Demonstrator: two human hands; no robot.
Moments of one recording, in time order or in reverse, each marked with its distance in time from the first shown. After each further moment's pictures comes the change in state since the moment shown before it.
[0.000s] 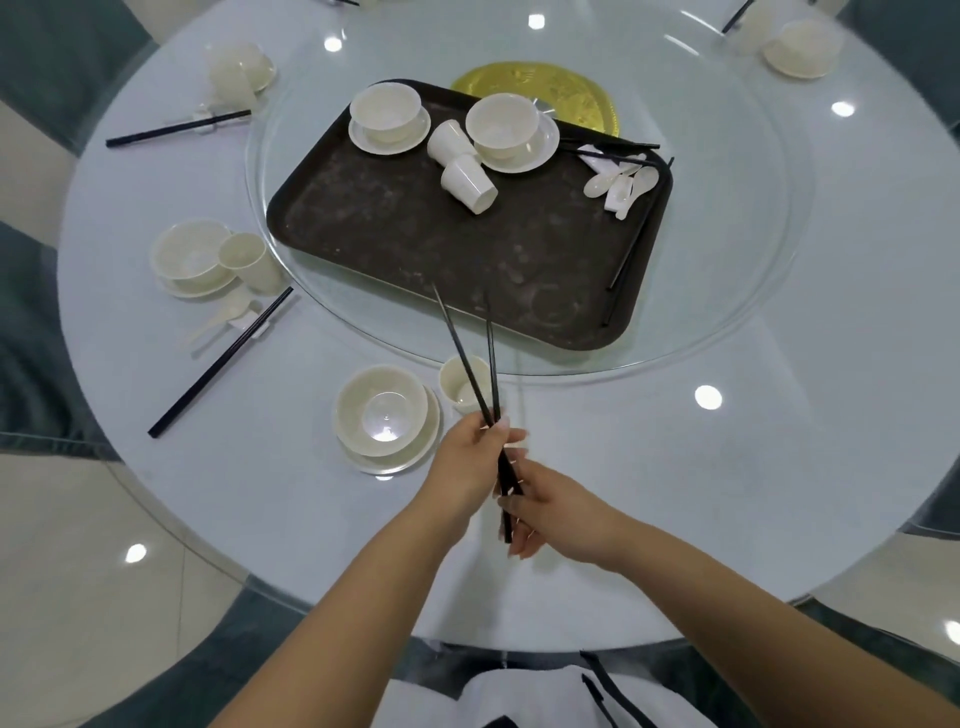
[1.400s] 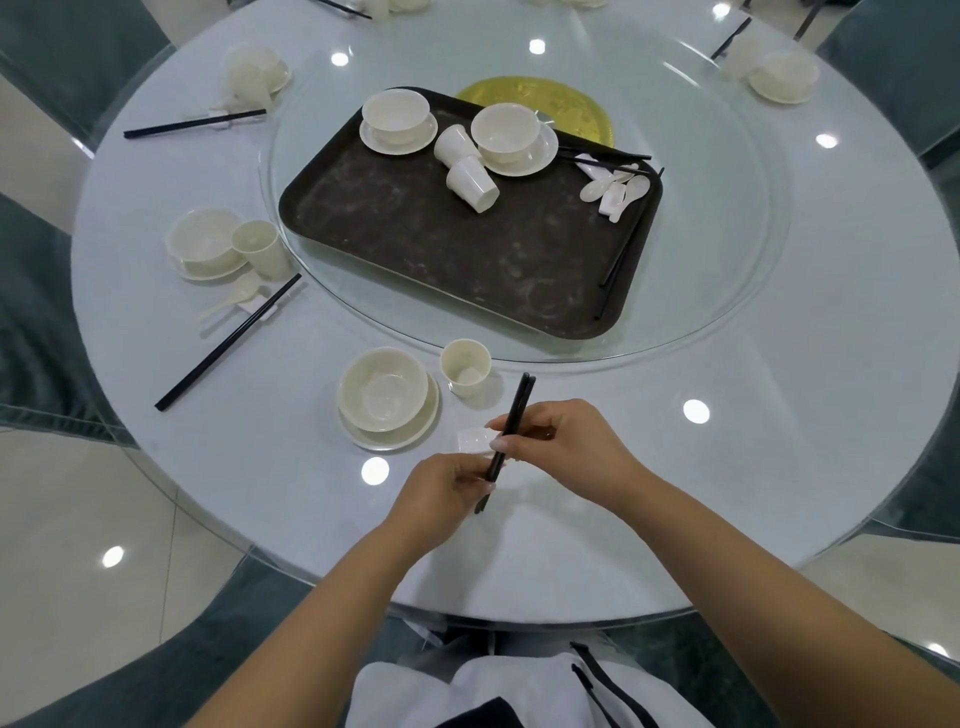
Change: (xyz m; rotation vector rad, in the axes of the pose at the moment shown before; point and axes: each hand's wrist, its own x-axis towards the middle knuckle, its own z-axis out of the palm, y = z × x) left_hand -0.019 -0.060 -0.038 0.537 -0.126 0.195; right_hand -0.018 -0.020 -0.014 -0.070 0.289 -0.293
